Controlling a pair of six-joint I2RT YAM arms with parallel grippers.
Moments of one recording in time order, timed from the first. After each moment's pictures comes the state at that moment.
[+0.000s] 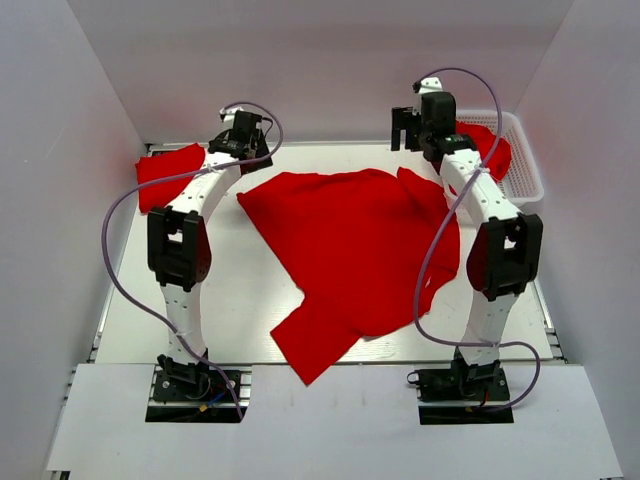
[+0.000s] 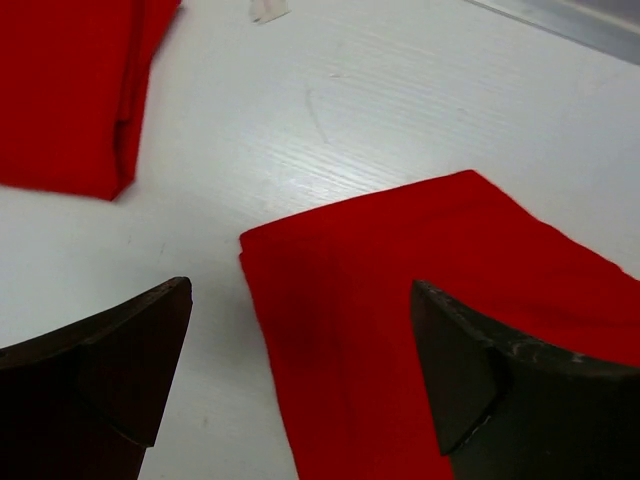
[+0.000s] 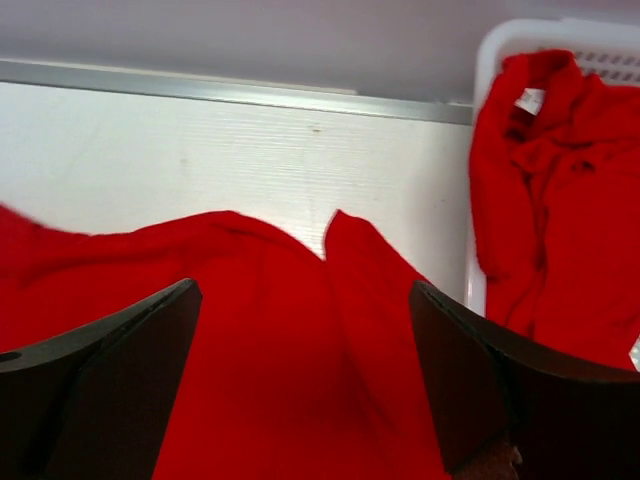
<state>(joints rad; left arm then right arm) -0.26 2.09 1.89 -0.61 -0.44 -0.44 0.23 1.96 1.81 -0.34 0.12 0.02</state>
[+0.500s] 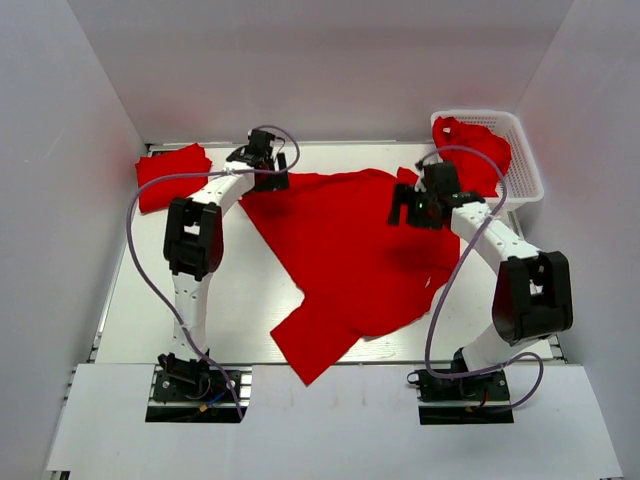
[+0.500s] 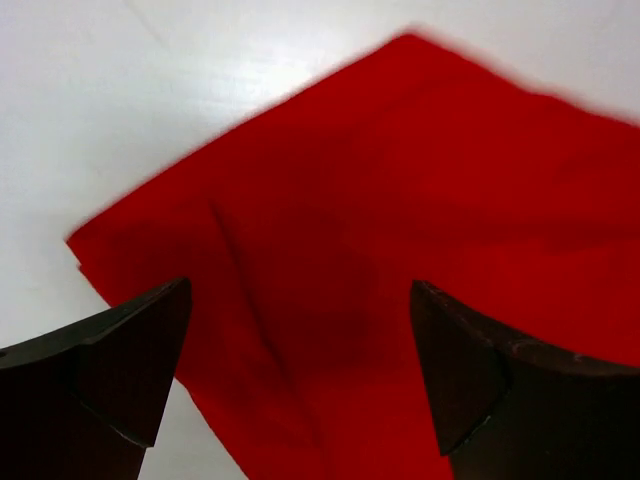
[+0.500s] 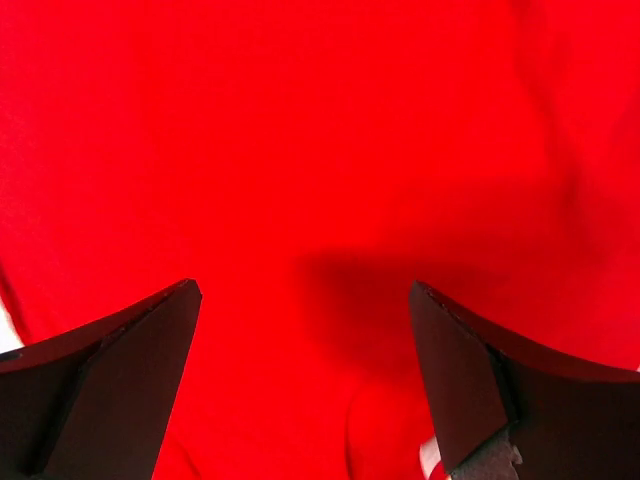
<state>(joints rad) -0.29 2.24 1.91 -0.55 -0.20 -0.34 0.25 1.58 1.19 -0.45 -0.13 0.24</state>
